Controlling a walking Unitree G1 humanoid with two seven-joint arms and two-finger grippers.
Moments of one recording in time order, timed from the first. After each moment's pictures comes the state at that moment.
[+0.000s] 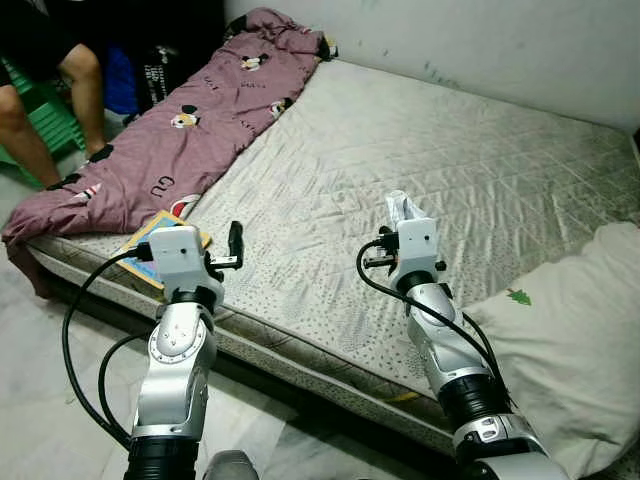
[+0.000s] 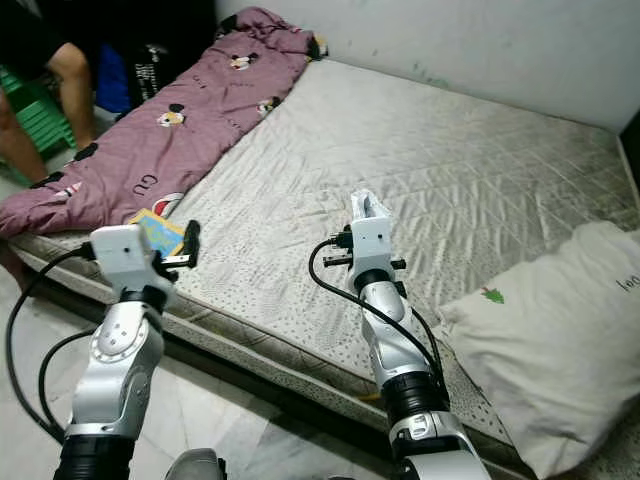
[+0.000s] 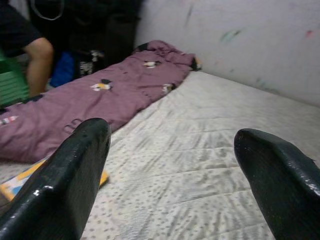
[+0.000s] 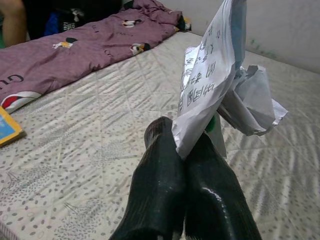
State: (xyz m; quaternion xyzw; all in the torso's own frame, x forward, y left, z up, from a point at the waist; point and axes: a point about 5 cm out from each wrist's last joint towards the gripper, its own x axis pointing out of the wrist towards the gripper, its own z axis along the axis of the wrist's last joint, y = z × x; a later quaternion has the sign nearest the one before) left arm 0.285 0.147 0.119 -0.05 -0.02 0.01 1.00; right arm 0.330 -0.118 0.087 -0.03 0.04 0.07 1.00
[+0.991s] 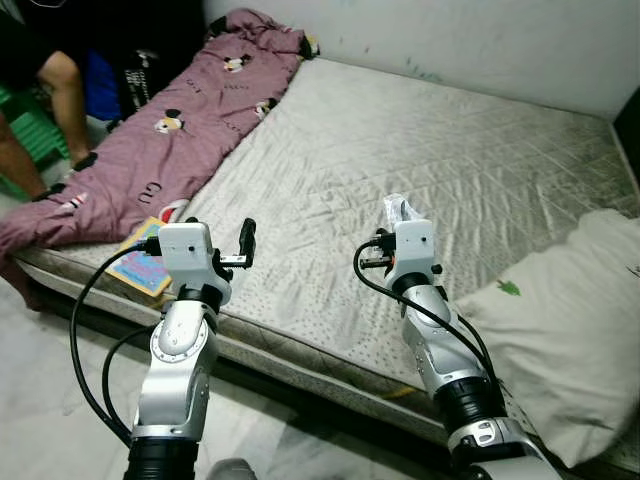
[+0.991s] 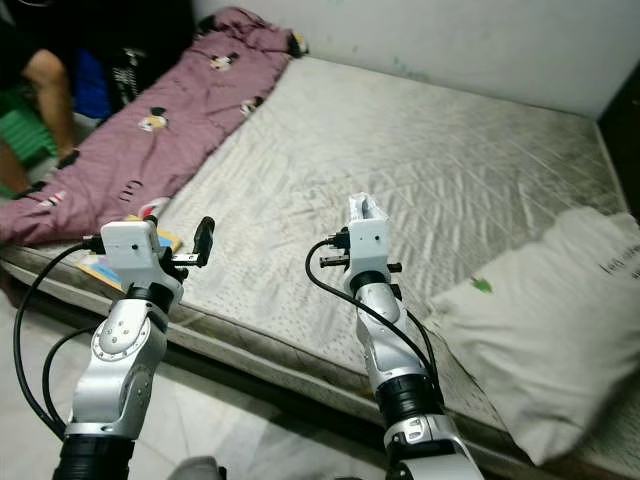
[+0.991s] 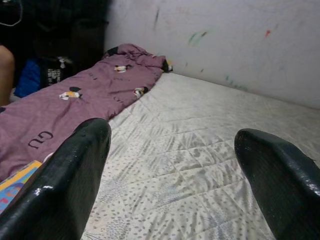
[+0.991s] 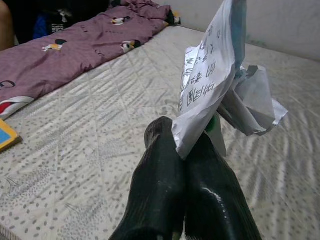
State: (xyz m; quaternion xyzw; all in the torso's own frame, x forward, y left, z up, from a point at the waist) left arm 0.284 0.141 0.124 -0.05 -0.03 -0.03 1.00; right arm 0.328 -0.113 0.088 -0.02 0.05 0.06 1.00
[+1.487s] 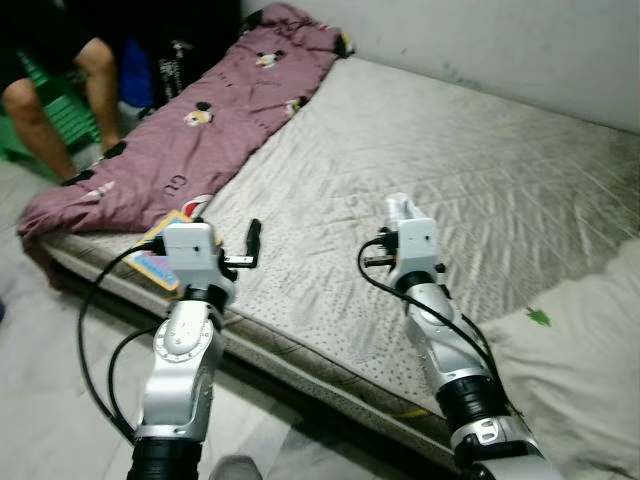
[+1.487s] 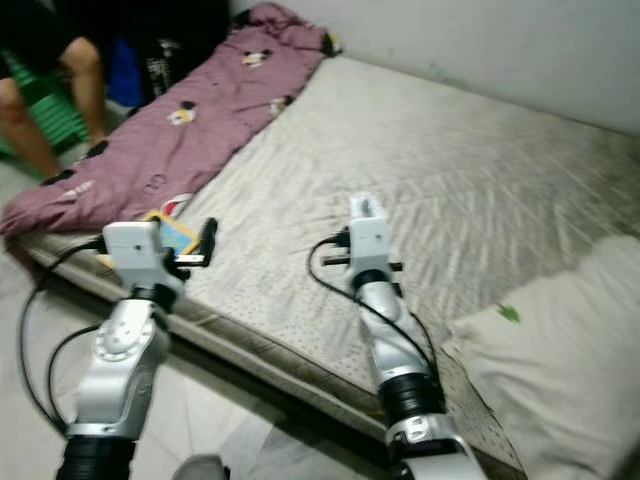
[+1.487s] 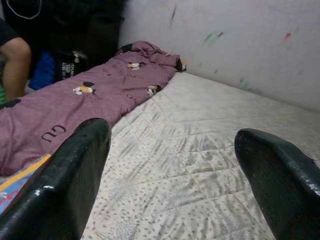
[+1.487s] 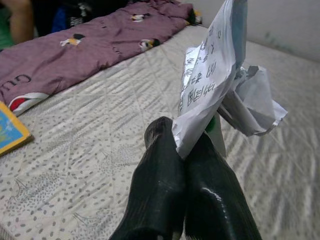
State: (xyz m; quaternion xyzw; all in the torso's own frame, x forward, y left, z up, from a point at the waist) left arm 0.282 0.134 0.124 -0.06 -0.03 -0.05 1.00; right arm 0.329 -0.117 0.088 -0.02 0.05 0.06 1.00
